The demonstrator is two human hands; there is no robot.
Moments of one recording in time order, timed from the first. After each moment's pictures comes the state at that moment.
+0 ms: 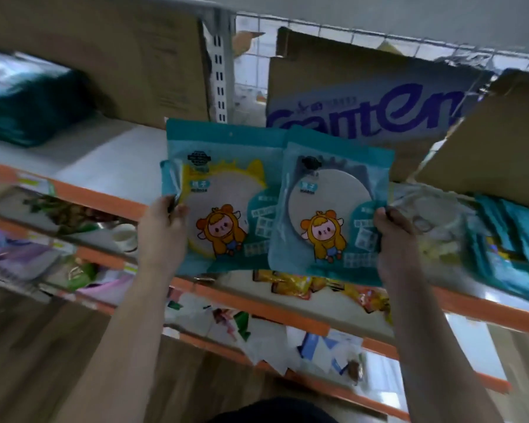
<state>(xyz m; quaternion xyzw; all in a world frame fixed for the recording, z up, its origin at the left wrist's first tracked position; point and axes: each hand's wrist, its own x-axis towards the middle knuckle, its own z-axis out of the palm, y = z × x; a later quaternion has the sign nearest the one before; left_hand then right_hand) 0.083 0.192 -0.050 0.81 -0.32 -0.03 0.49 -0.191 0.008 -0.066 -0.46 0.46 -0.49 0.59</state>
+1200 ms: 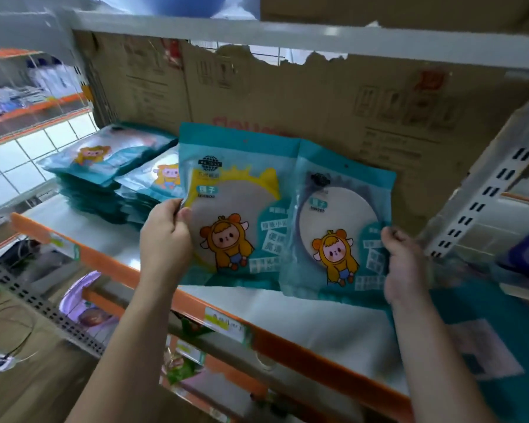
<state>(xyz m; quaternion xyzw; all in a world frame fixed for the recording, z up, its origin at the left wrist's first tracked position) 0.592 0.222 -0.009 0.80 -0.28 0.01 0.53 0.341 0.013 -0.051 -0.48 0.39 -0.48 0.62</state>
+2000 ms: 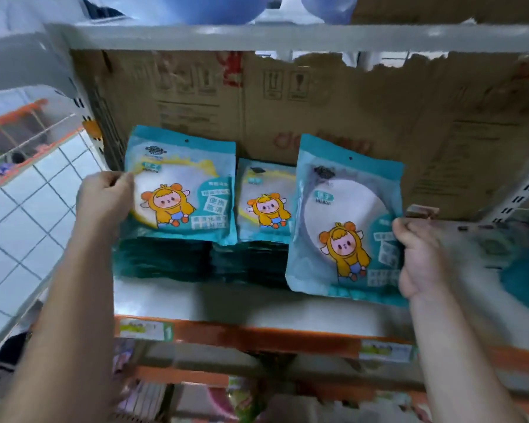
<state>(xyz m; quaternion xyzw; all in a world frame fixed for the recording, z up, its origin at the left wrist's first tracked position) 0.949 0.239 0.030 0.80 -0.30 -0.07 0.52 0.542 0.130 -0.035 -0.41 0.44 -0.57 0.56</state>
